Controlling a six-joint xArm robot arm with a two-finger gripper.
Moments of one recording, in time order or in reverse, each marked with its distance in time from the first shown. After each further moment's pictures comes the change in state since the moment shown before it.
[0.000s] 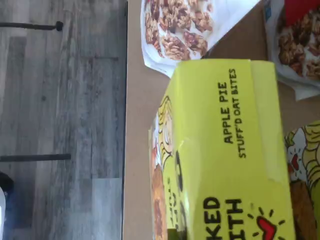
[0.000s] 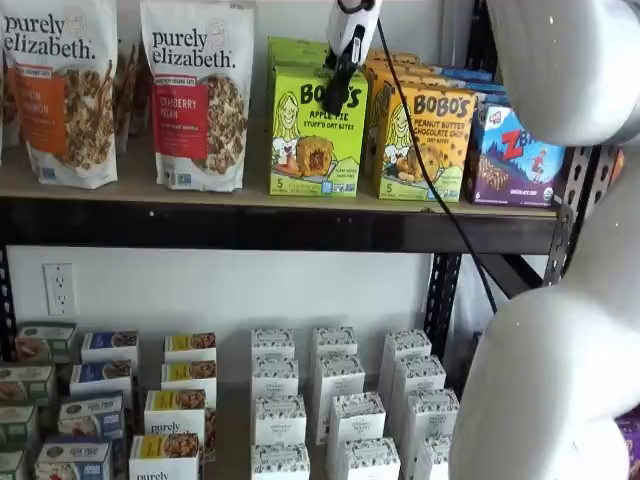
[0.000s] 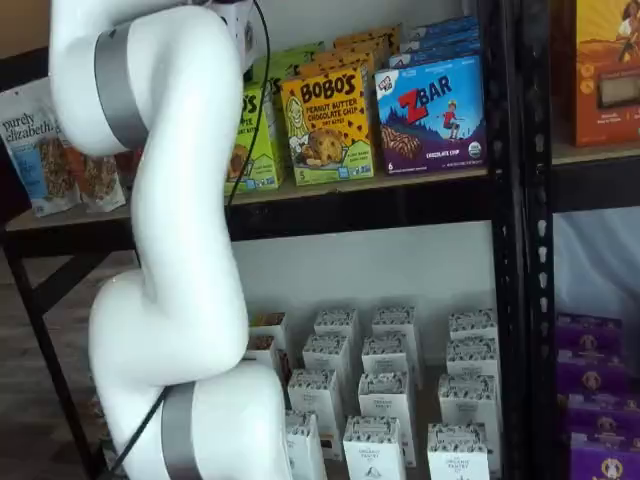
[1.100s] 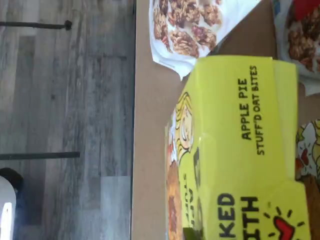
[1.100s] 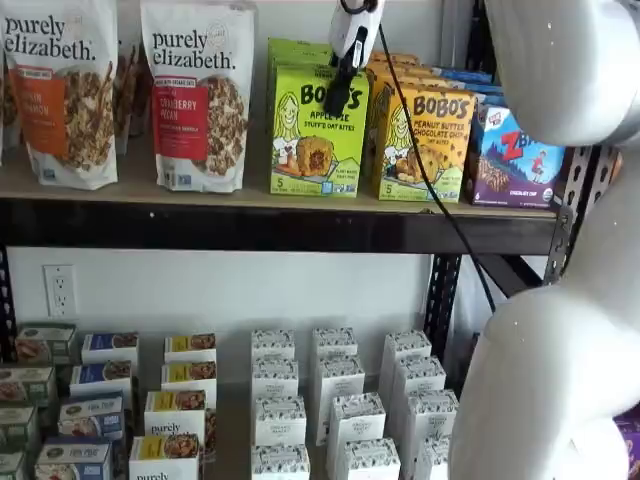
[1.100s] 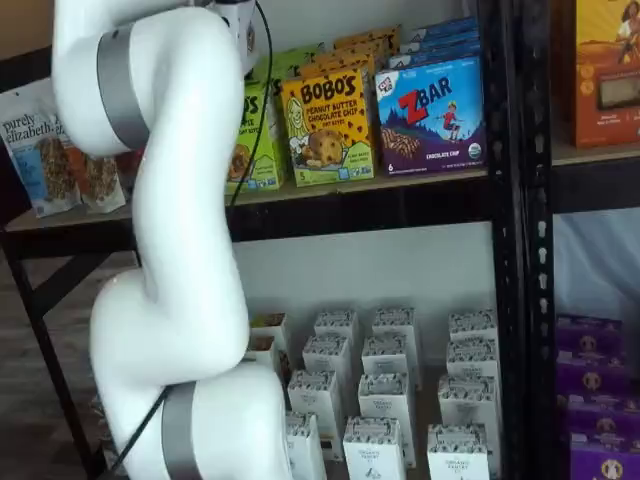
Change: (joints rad) arm -0.010 0.005 -0.010 0.009 0.033 -0.009
